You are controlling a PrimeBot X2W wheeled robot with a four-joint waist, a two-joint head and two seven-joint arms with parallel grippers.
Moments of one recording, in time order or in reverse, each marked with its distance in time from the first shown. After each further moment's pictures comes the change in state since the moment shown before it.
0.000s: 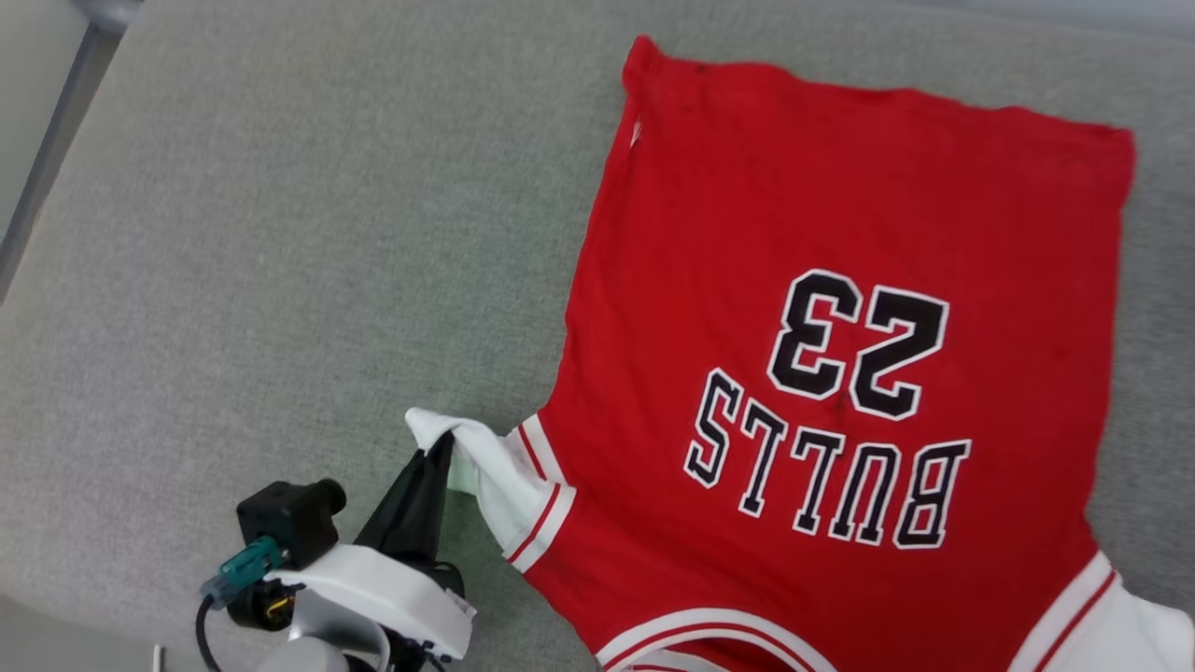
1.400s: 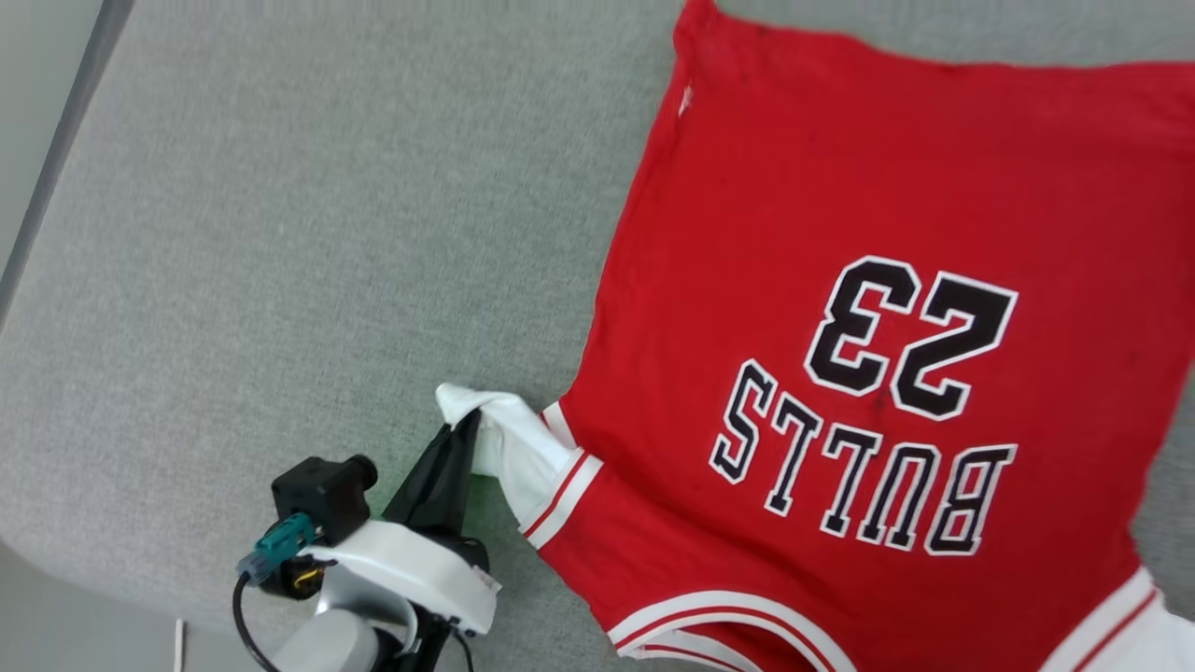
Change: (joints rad) left arm -0.071 -0.098 0.020 0.110 0.095 -0.073 -0.022; right arm -0.113 -0.069 0.198 0.221 0.099 0.000 0.022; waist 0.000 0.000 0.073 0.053
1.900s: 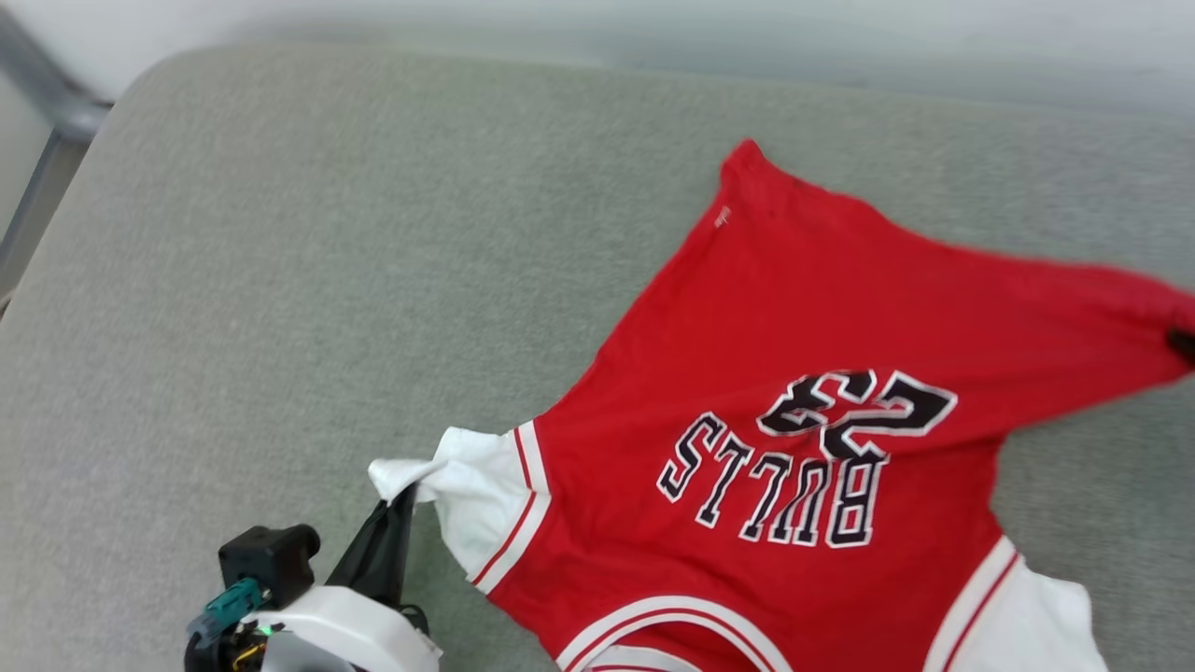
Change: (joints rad) left arm 0.143 0.086 0.035 -0.045 -0.030 0.066 0.033; right arm 0.397 -0.087 -0.031 -0.162 0.120 0.000 -0.204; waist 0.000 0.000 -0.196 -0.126
